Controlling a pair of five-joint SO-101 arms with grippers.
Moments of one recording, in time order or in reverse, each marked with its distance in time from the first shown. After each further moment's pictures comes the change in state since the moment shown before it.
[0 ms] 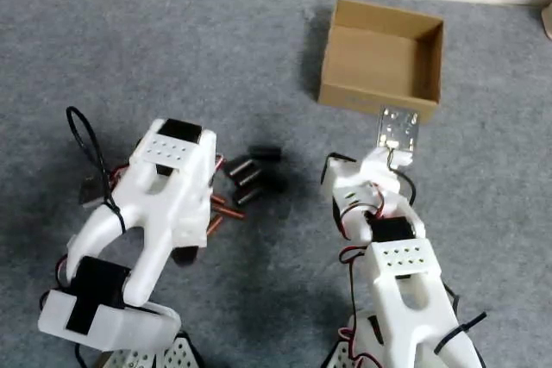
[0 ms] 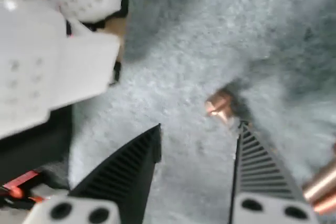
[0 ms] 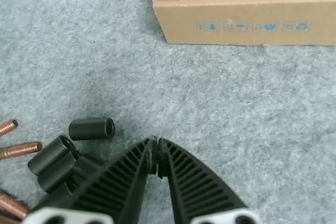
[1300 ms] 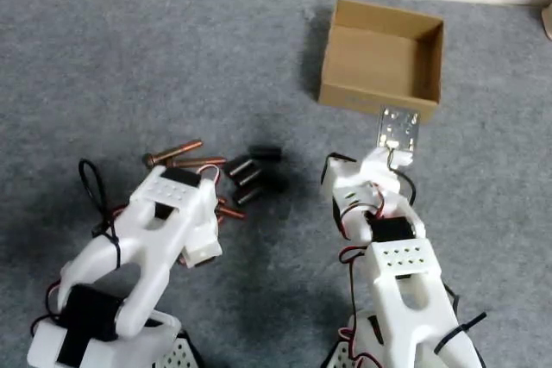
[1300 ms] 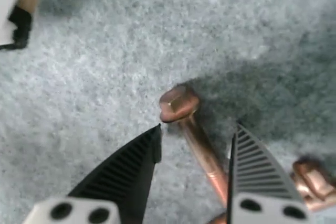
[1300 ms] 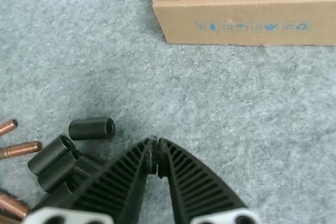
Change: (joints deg) left arm 0.3 -1.1 21.1 -35.6 14.9; right arm 0.0 0.0 0.0 0.0 0.0
